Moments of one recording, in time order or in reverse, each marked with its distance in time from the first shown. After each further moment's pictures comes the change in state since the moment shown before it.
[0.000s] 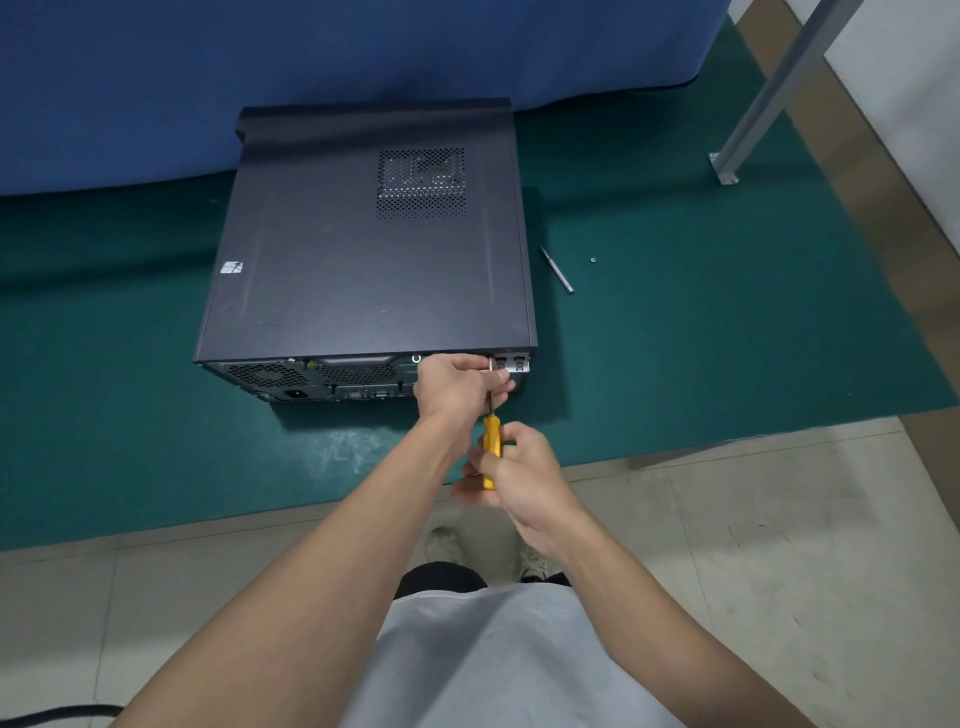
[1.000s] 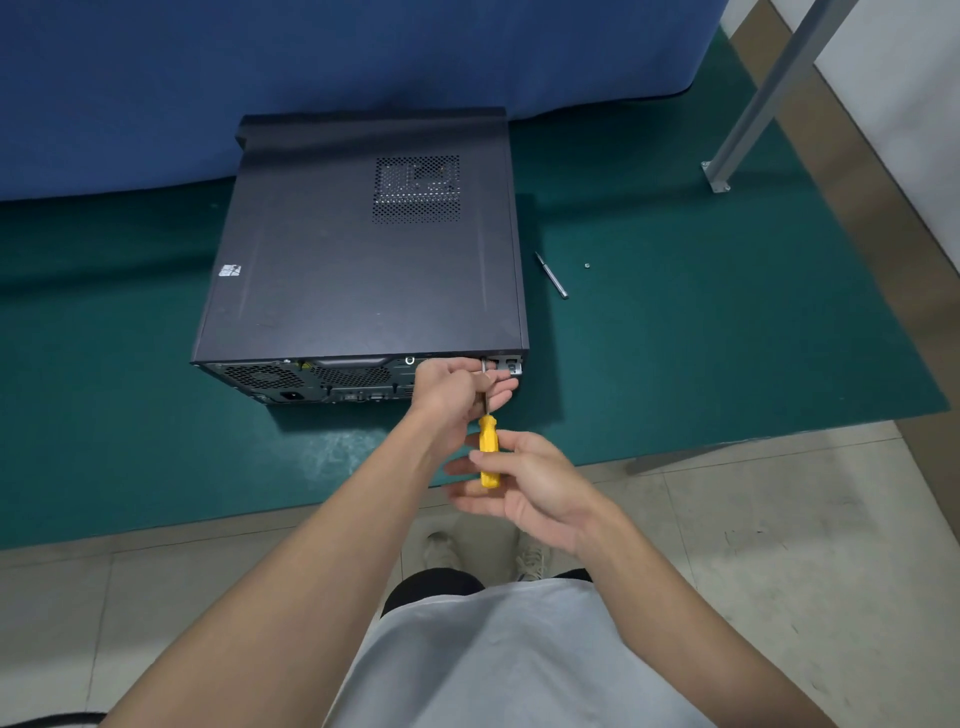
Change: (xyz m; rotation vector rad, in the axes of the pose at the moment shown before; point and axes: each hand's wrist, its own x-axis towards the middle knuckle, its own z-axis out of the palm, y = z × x) left_hand 0.000 -0.002 -0.002 -0.131 -0.167 -0.038; right_hand -0.007 -0.009 -0.023 0.250 -0.306 0.115
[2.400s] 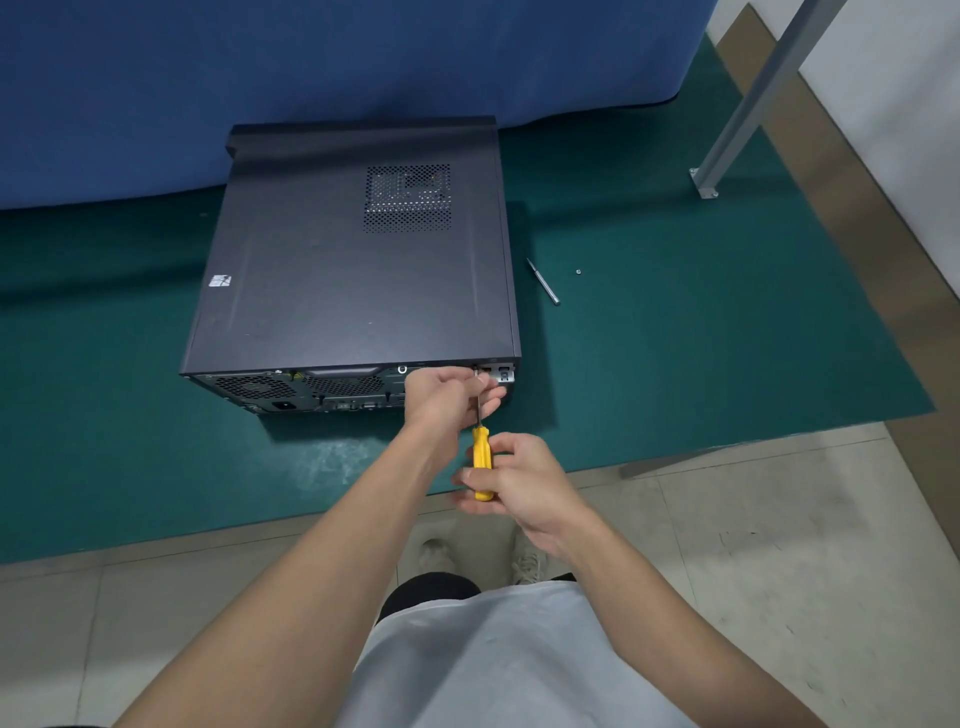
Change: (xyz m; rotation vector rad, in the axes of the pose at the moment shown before) left_hand 0.003 -0.002 0.001 0.001 0.079 0.034; right_hand 0.003 0.001 0.004 -0.259 0.197 -0.085
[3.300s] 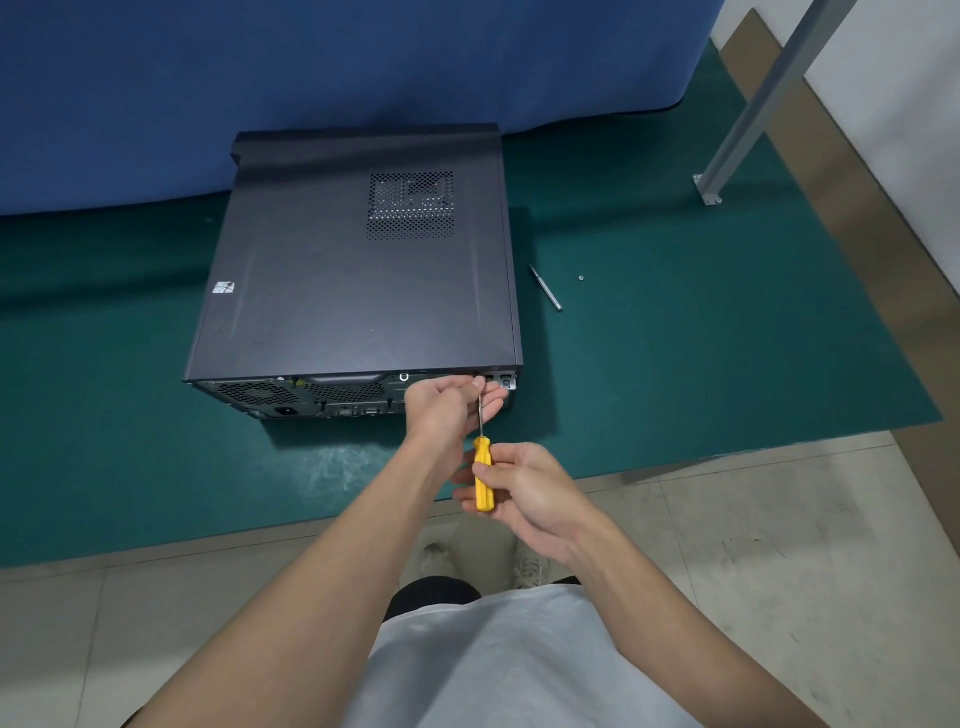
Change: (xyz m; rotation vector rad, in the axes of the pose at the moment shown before) left_hand -0.004 -0.003 0.001 -0.114 0.011 0.004; right_hand 0.006 0.000 -0.008 0.114 -0.069 0.052
